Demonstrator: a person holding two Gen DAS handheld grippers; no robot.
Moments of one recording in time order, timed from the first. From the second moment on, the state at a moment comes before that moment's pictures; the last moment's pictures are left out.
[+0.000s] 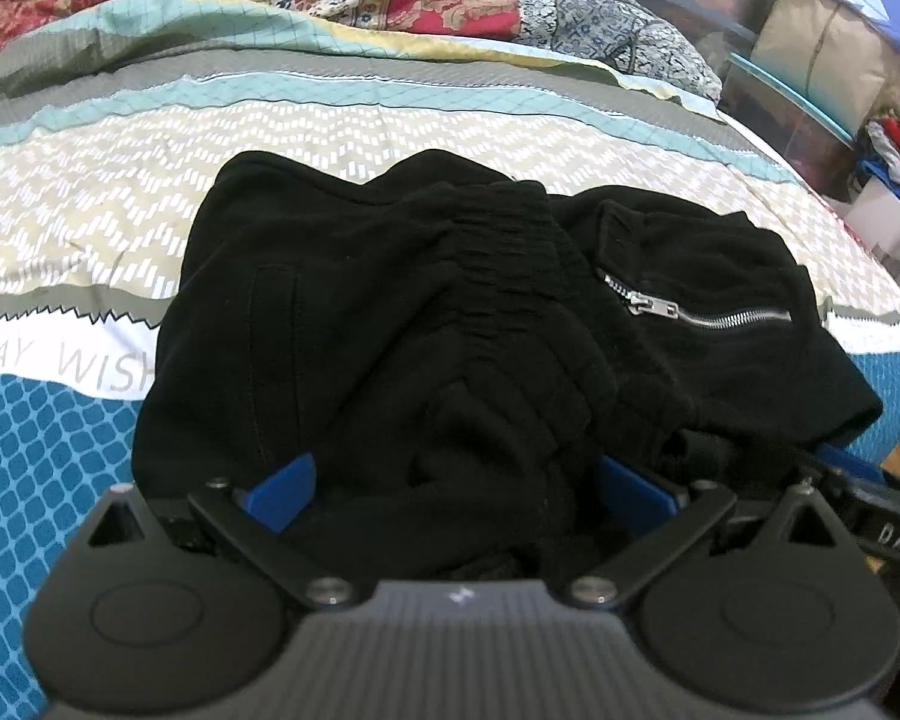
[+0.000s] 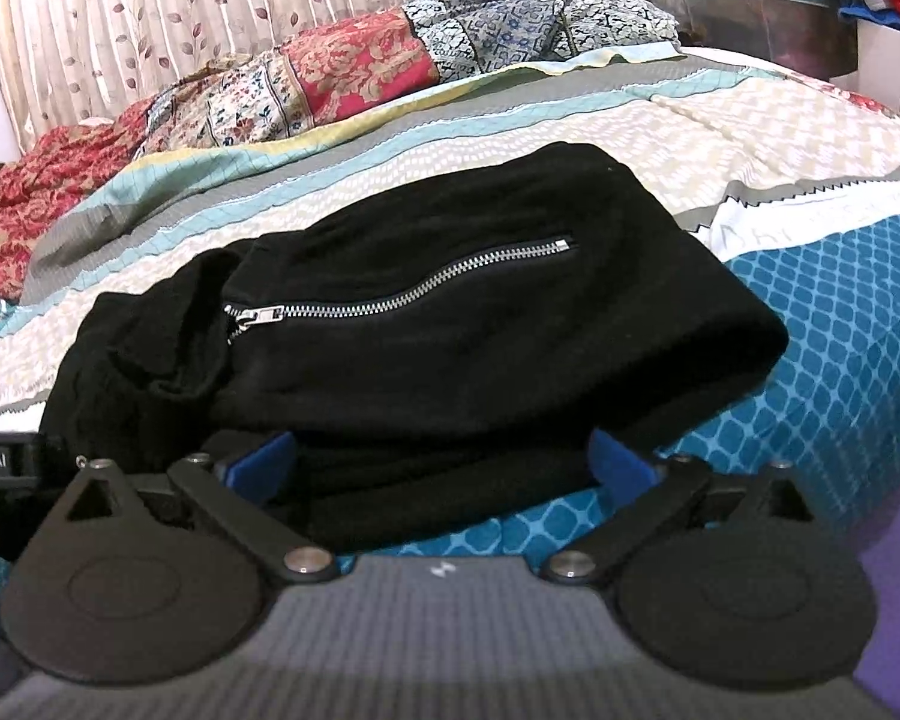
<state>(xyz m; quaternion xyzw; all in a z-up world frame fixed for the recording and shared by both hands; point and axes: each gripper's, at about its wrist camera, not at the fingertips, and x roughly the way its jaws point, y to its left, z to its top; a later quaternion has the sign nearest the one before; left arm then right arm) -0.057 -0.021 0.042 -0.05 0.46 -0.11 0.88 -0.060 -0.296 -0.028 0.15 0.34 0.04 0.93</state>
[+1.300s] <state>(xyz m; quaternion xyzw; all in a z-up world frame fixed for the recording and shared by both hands) -0.074 0.006 0.058 -0.04 0.43 -0.08 0.90 -0.067 -0.302 -0.025 0.14 0.35 0.00 0.93</state>
